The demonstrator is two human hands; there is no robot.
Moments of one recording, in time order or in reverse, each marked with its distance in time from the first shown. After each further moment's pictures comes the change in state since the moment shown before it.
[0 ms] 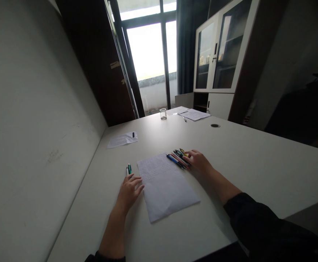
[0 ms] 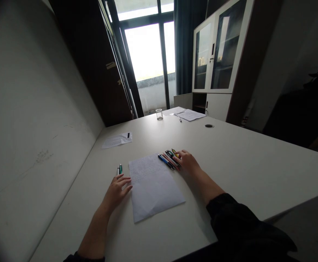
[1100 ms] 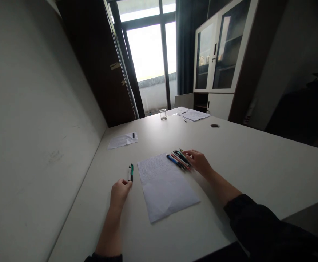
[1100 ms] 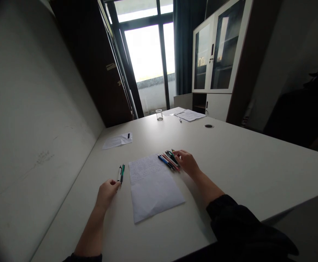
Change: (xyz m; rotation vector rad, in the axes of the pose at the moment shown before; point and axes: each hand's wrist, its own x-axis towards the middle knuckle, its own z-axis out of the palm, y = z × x) left_hand -0.001 -0.019 -0.014 -0.110 0.083 -0.661; right_hand -0.007 -0.028 -0.015 0.210 0.116 -0.046
